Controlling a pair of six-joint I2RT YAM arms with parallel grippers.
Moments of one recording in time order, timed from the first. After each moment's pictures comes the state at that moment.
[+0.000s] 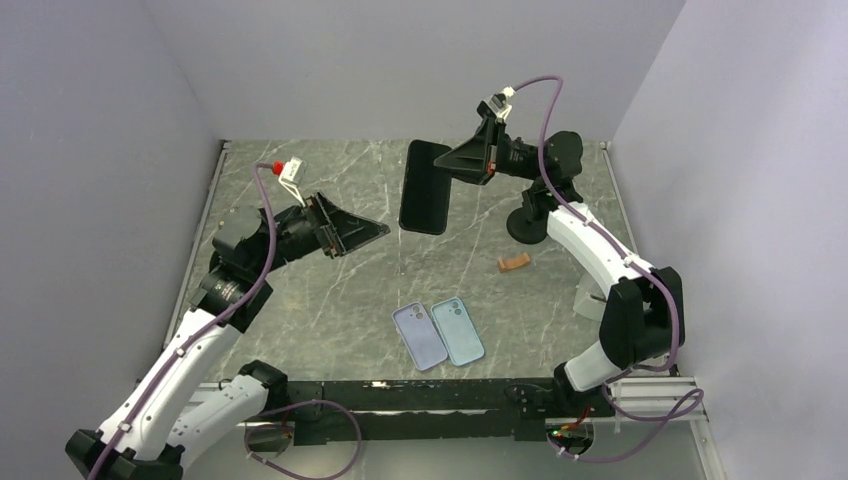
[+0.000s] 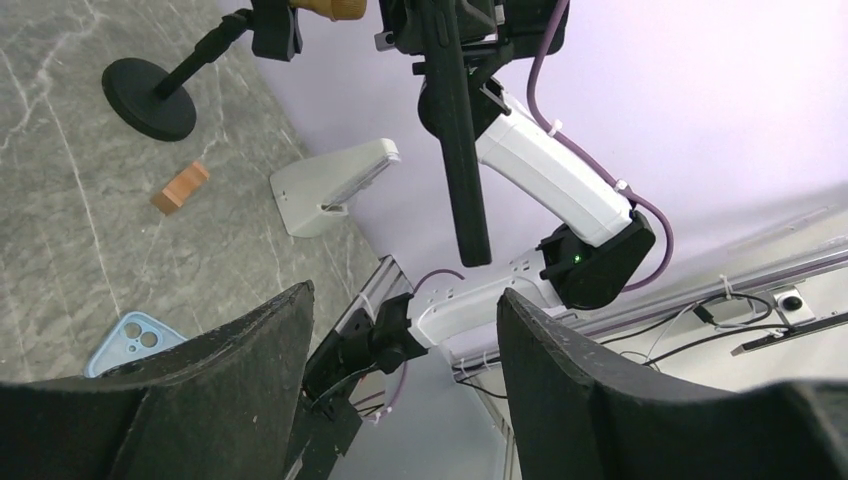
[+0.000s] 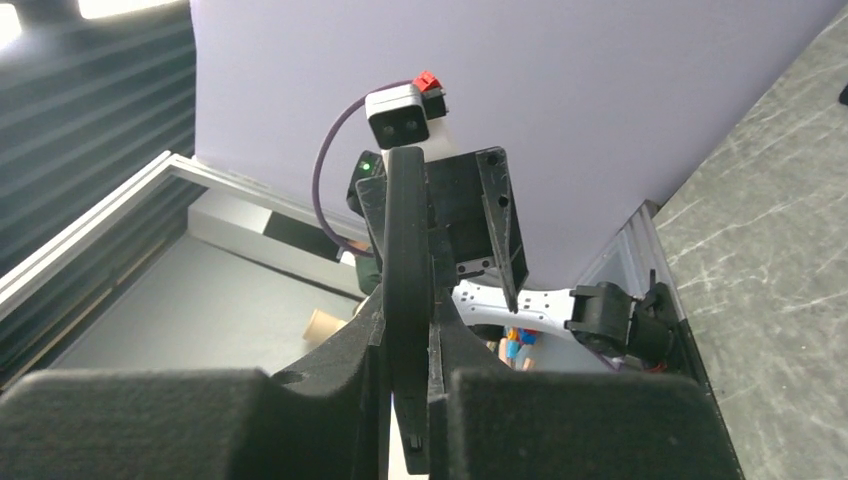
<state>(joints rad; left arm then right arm) -0.45 0.82 0.90 -0.01 0.60 -1.01 0.32 1.52 1.21 0.80 -1.11 1.68</state>
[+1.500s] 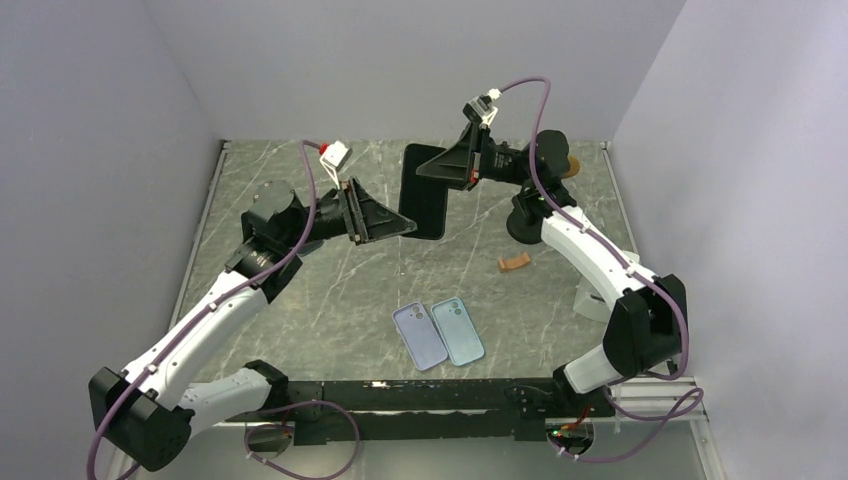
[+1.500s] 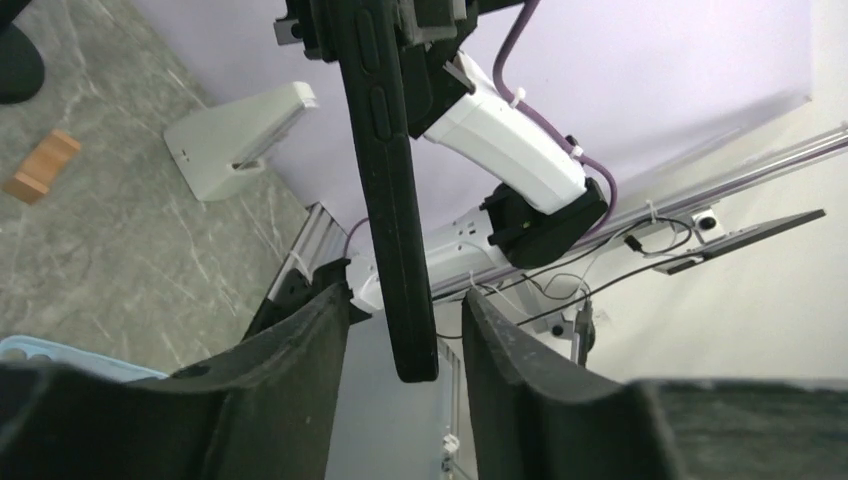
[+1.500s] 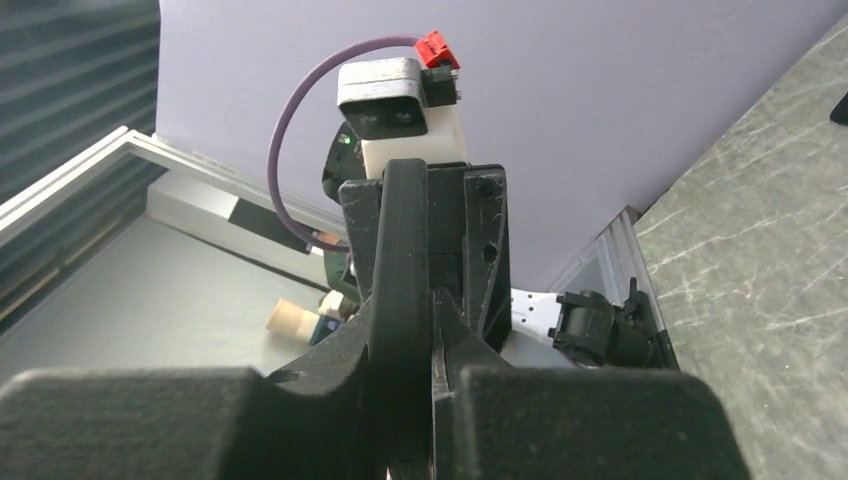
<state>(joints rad) -0.52 1.05 0.97 0.24 0.78 -1.12 0.42 1.49 1.24 0.66 -1.03 1.49</state>
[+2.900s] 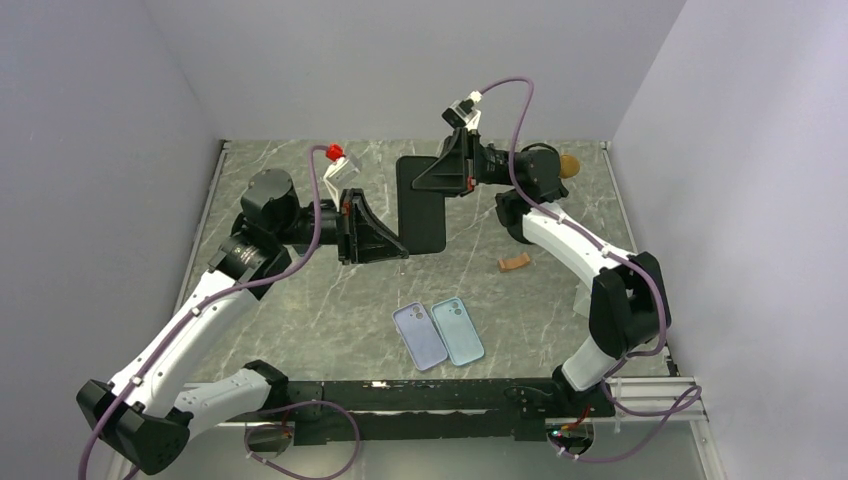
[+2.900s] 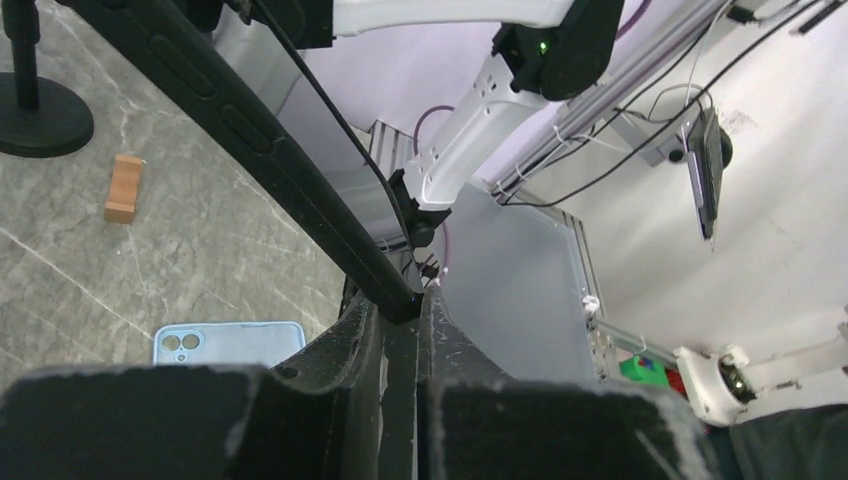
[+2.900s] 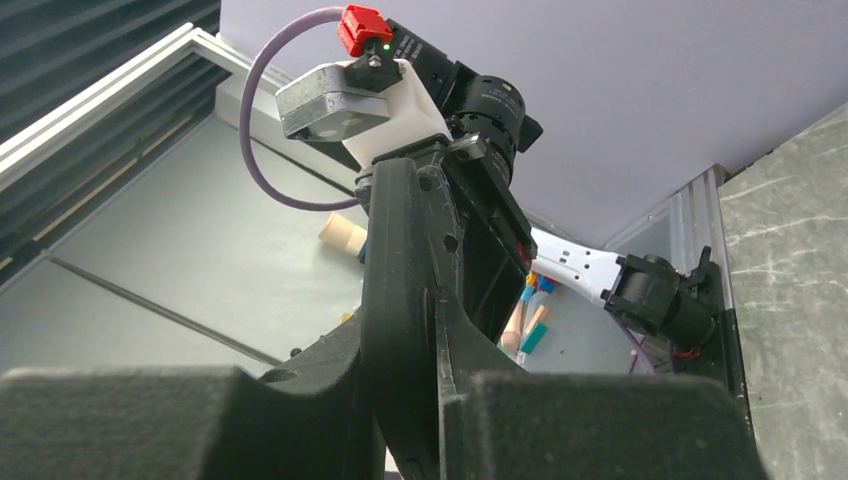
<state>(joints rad) -0.52 1.04 1.10 -0.09 1.00 -0.54 0.47 1.61 1.24 1.15 -1.15 1.85</state>
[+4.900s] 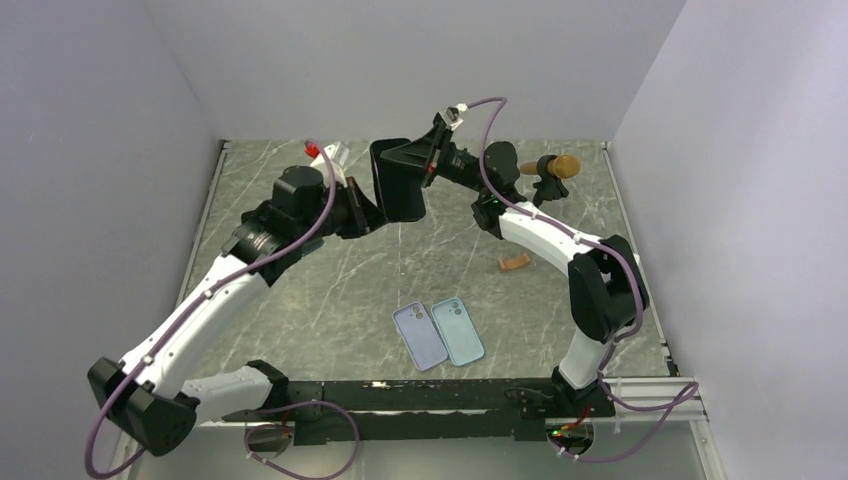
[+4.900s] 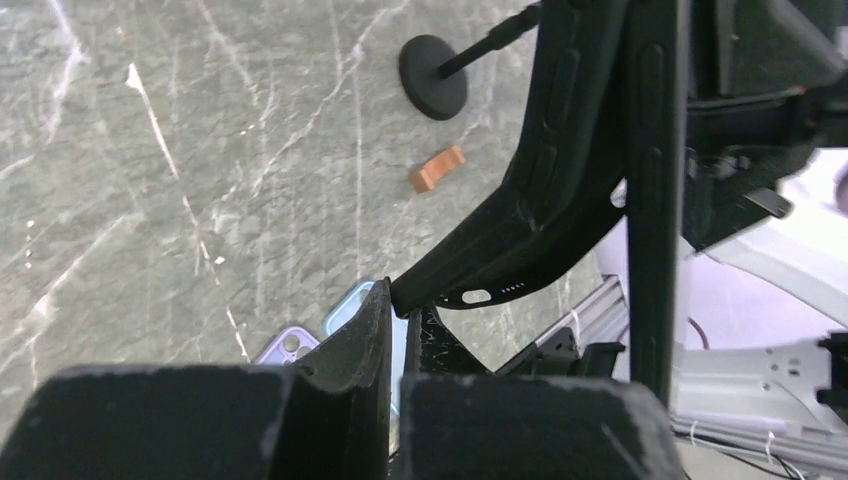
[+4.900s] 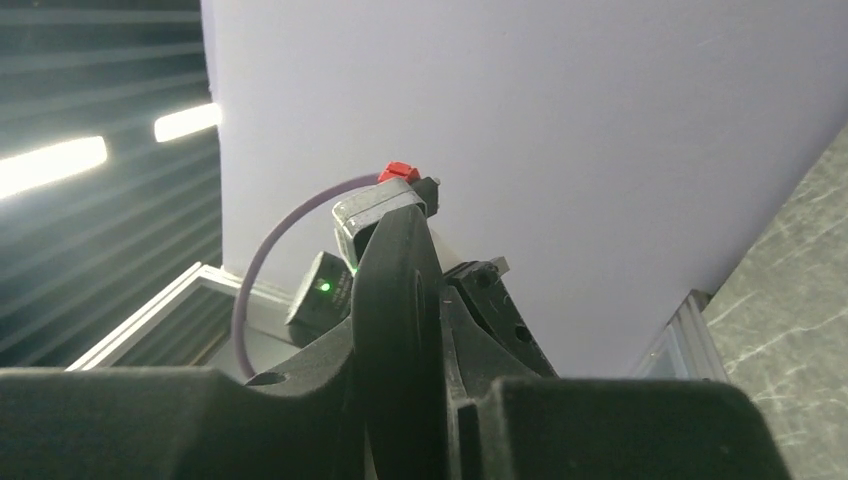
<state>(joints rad) -0.54 1.16 1.20 -0.47 0.18 -0.67 0.55 1.73 1.27 0.90 -0.73 1.72</state>
